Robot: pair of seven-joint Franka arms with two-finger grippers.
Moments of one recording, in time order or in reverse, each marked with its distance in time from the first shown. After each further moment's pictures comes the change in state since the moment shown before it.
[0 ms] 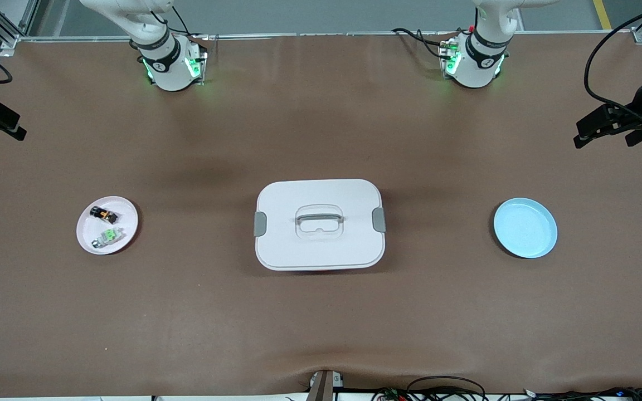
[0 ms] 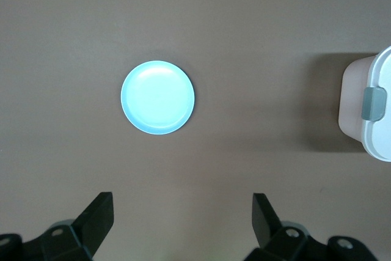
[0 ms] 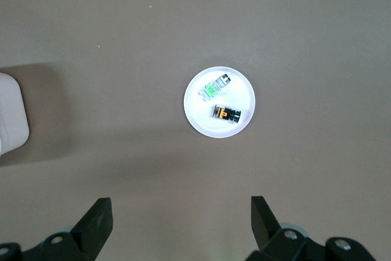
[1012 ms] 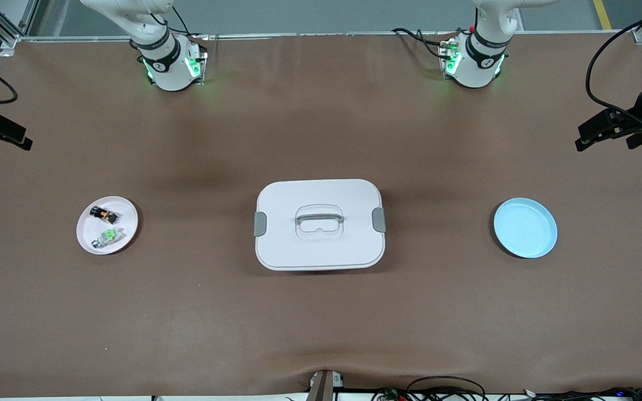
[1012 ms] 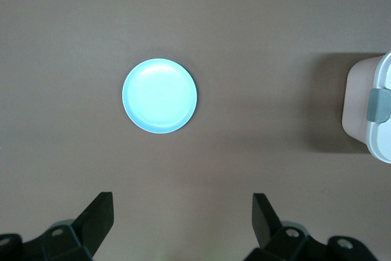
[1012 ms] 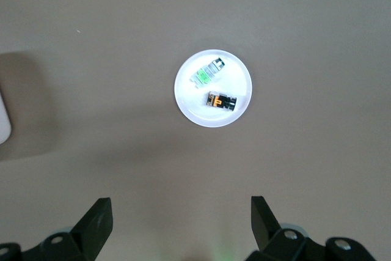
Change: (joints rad) left arm 0.004 0.015 0.006 0.001 0.000 0.000 0.000; right arm -0.036 0.085 -0.003 -0.003 -0.004 -0.013 0.000
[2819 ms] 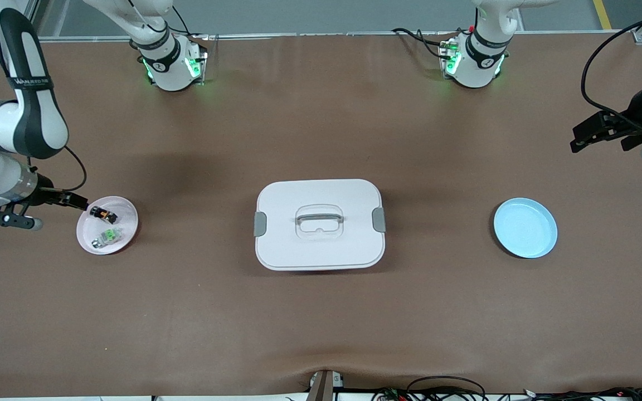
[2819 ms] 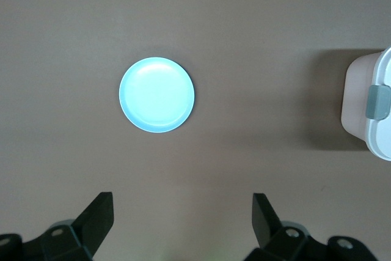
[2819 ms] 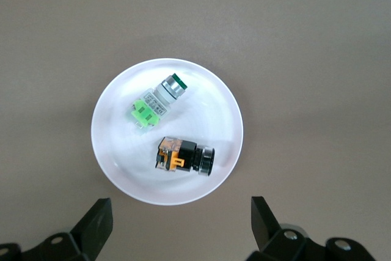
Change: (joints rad) left arm -0.003 0.007 -0.006 0.000 0.000 -0.001 0.000; right arm -0.098 0.212 -0.008 -0.488 -0.072 0.738 0.000
